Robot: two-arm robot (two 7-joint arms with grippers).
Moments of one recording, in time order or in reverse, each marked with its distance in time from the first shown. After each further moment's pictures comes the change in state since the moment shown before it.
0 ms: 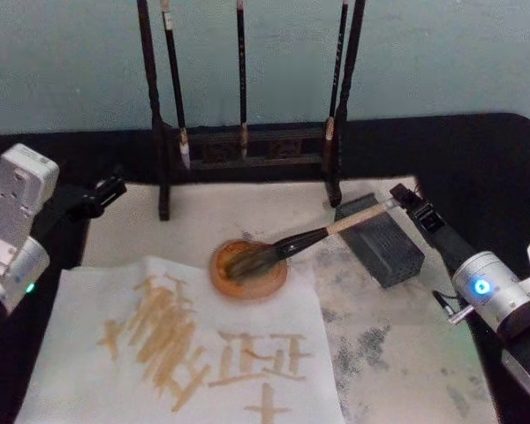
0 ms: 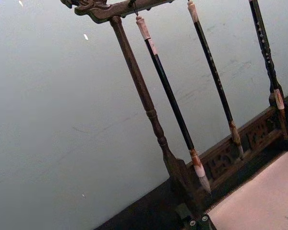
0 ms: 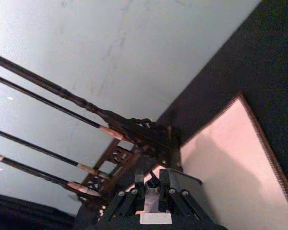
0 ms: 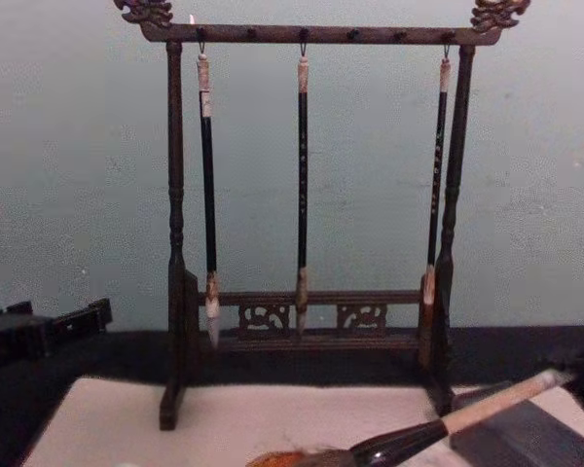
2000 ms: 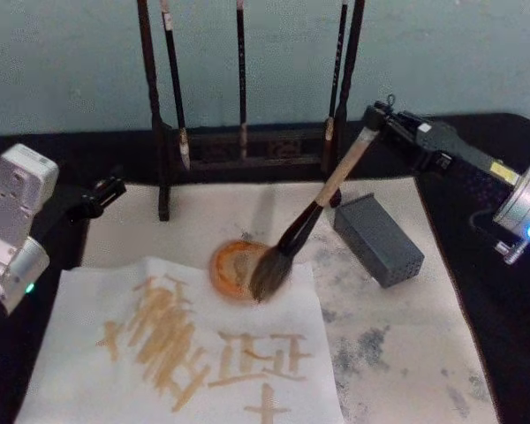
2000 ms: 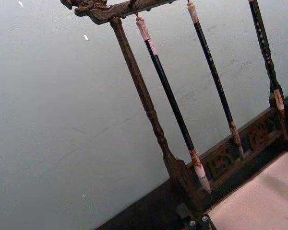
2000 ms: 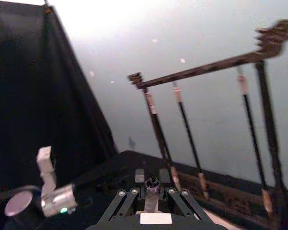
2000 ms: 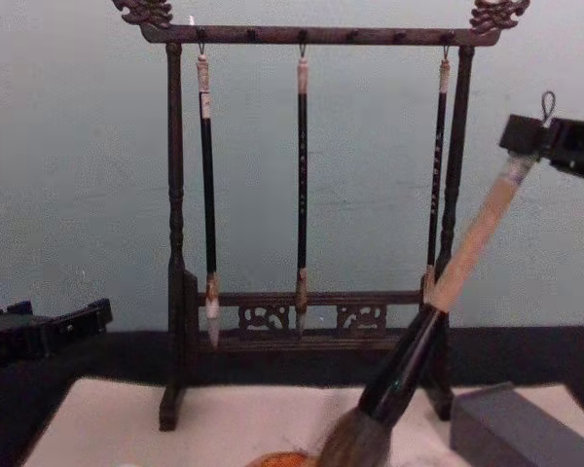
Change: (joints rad) left arm 0.000 0.000 0.000 0.000 0.000 0.000 0.000; right arm 0.092 0.317 -0.076 -0.335 -0.348 -0.012 0.327
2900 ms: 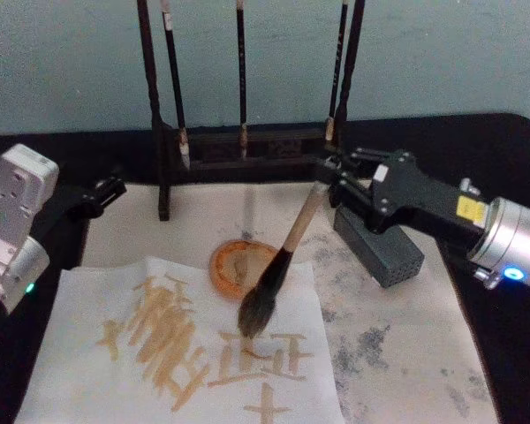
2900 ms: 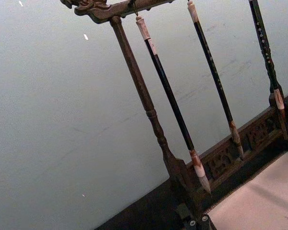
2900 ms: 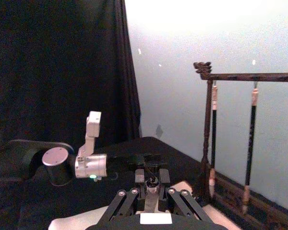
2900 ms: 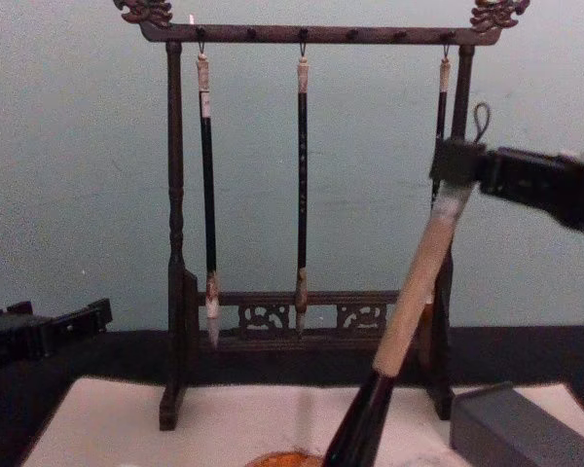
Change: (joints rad) left arm 0.000 0.000 0.000 0.000 0.000 0.000 0.000; right arm -0.039 -0.003 -0.034 -0.091 -0.253 -0.088 0.108
